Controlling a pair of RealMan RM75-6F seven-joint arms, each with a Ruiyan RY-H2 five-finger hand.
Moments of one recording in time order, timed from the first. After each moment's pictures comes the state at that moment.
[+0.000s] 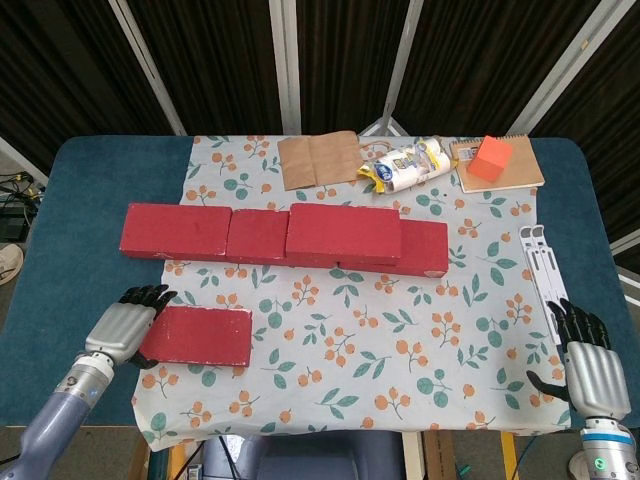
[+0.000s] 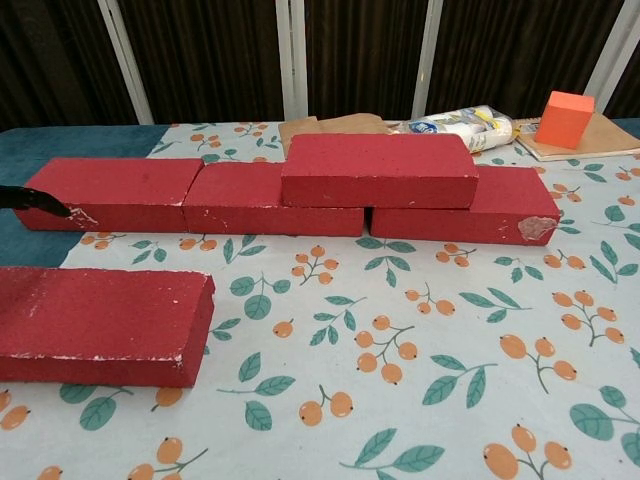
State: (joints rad) left arm -0.54 -1.04 -0.08 -2.14 0.77 1.00 0.73; right arm -0.02 -1.06 0.14 -1.92 -1.35 1.37 -0.24
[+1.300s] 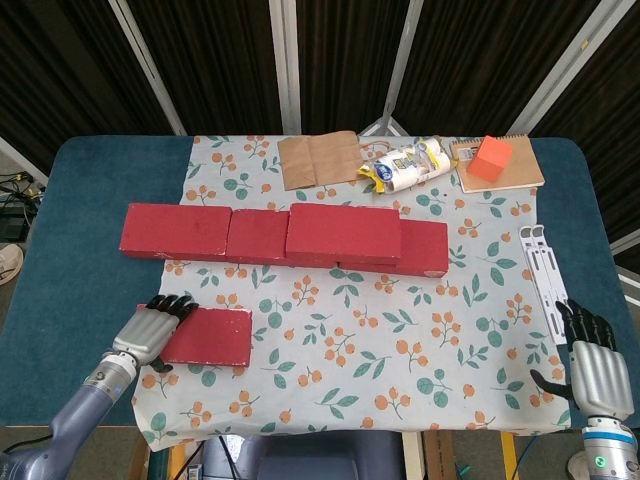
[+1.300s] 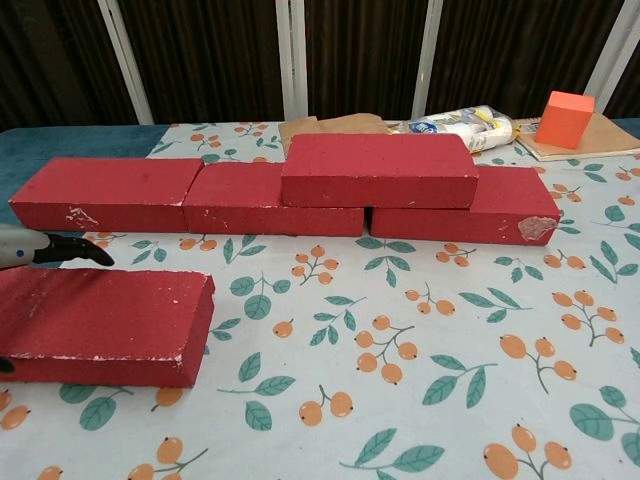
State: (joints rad) left arm -0.65 -1.18 0.07 -1.95 0.87 0.97 0.62; right arm 0.02 -1.07 0.10 -1.94 -1.27 1.41 -0.25
